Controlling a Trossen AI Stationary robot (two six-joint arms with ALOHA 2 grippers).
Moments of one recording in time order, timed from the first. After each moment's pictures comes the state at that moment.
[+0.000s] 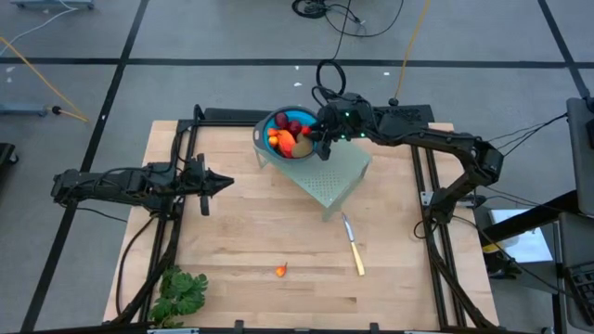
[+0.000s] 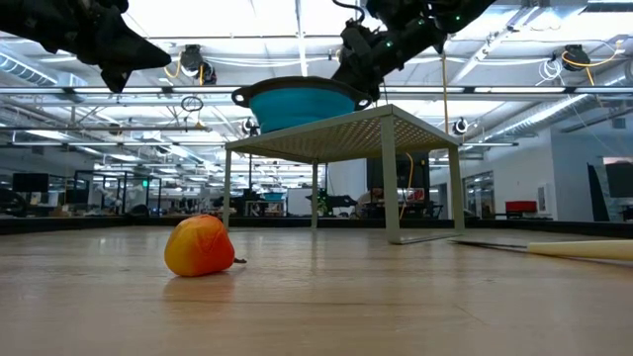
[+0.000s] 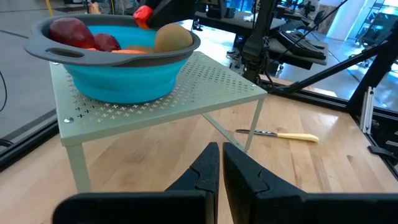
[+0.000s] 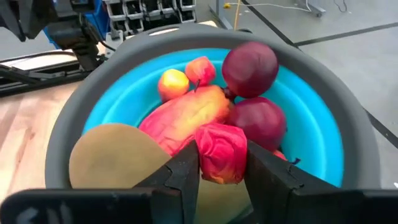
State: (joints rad) left arm -0.03 0.41 0.40 -0.21 -0.21 -0.21; right arm -0.46 1.57 1.28 -0.16 -0.21 -0.04
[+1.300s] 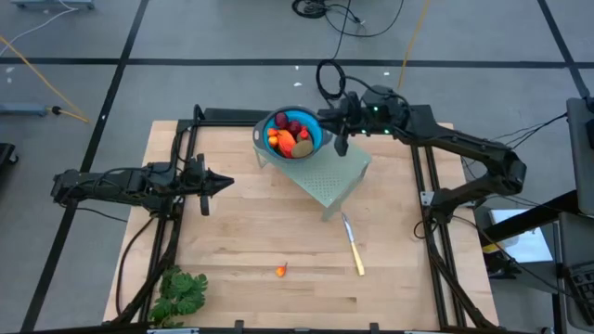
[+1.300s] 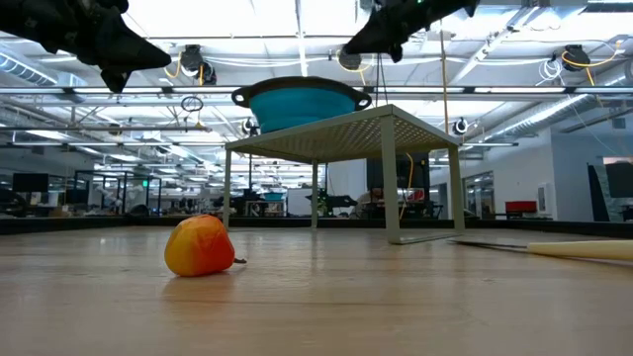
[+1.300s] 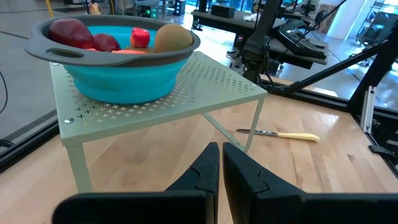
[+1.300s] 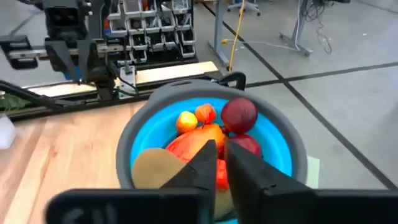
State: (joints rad) left arm -0.03 0.41 0.40 -0.21 -0.21 -0.20; right arm -0.46 1.37 1.28 -0.24 -0.21 -0.06
